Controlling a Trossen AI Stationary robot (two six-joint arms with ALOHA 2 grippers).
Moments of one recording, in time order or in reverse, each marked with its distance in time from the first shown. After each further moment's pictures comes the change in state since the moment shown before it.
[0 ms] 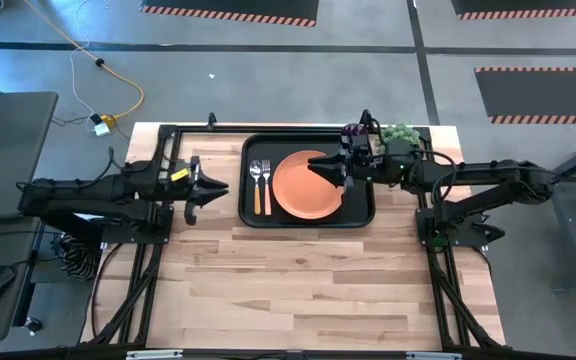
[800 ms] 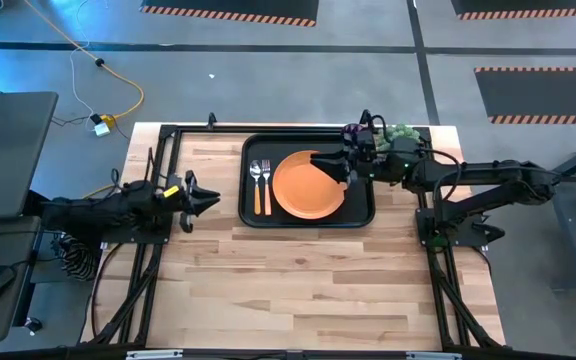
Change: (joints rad) left arm 0.000 -0.496 -0.444 0.069 -0.053 -0.034; right arm -0.011 -0.013 0.000 0.044 0.013 0.058
